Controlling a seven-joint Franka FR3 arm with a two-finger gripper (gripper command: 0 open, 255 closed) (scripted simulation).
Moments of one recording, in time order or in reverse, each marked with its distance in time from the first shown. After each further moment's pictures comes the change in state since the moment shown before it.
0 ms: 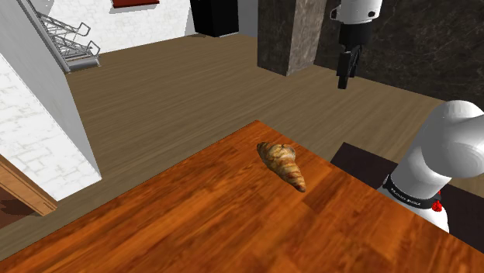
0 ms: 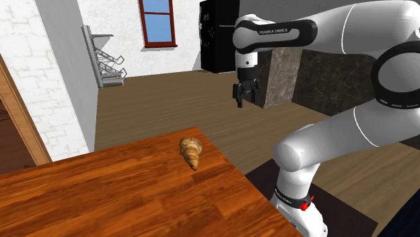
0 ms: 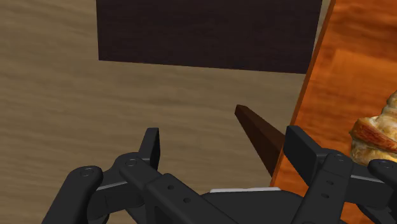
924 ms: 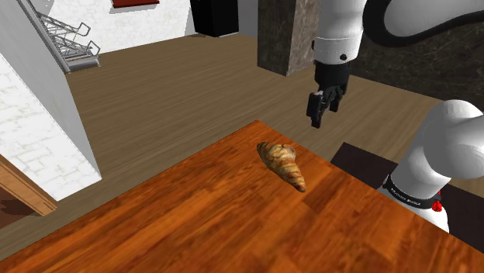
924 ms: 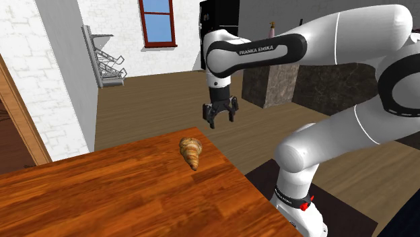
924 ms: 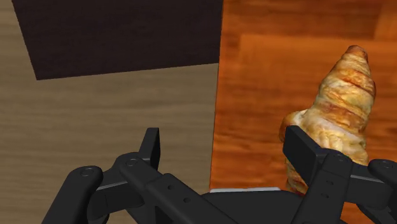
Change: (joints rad) arm 0.067 0.014 0.332 -0.095 0.218 0.154 0.435
